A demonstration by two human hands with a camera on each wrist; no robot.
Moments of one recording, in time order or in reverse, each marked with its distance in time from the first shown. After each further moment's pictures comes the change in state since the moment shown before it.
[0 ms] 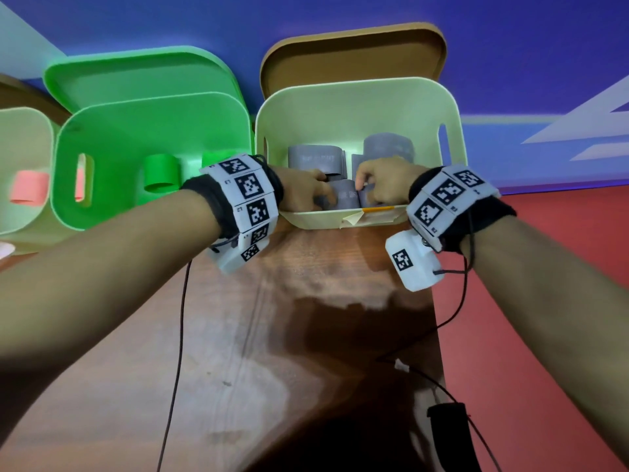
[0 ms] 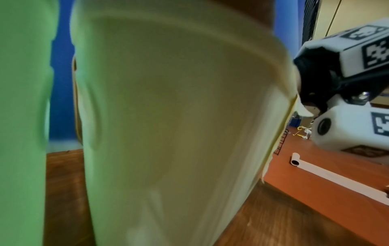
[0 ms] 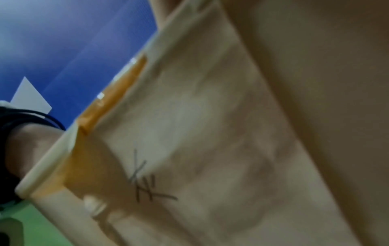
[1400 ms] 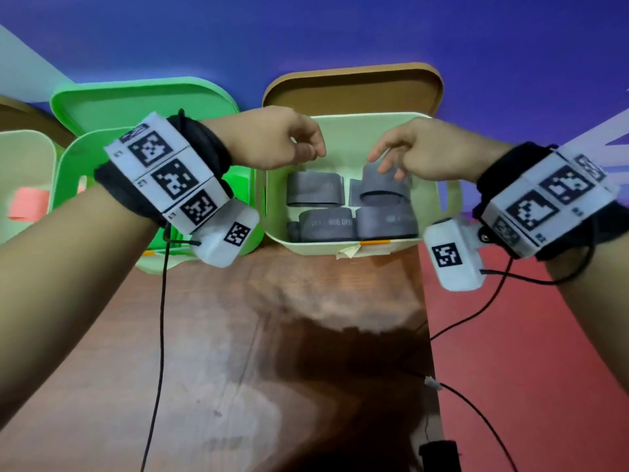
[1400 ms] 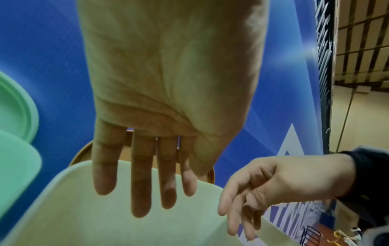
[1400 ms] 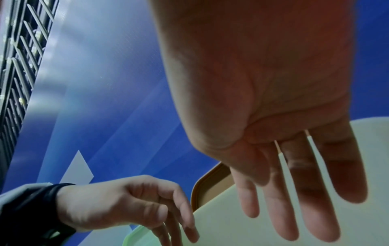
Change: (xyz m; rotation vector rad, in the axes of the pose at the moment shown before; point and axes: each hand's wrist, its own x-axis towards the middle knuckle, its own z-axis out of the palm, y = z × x) left_hand -0.057 -0.020 -0.068 -0.348 0.515 0.029; right_hand -0.033 -0.001 -0.078 0.261 0.125 -0.071
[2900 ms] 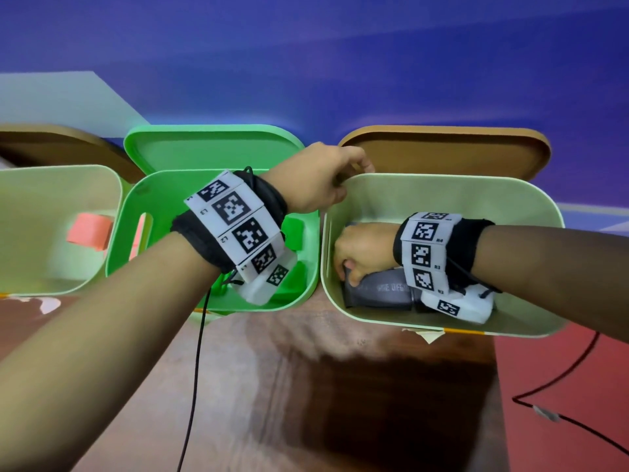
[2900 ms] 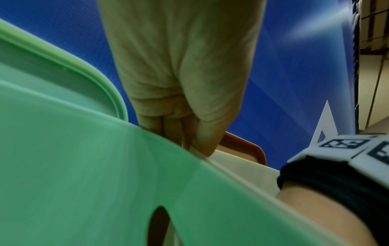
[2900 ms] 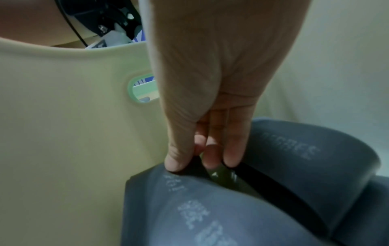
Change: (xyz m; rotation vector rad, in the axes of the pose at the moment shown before) left_hand 0.021 -0.061 -0.005 0.008 0.187 0.079; right_hand 0.118 -0.057 0.106 -0.706 -0.506 -0.591
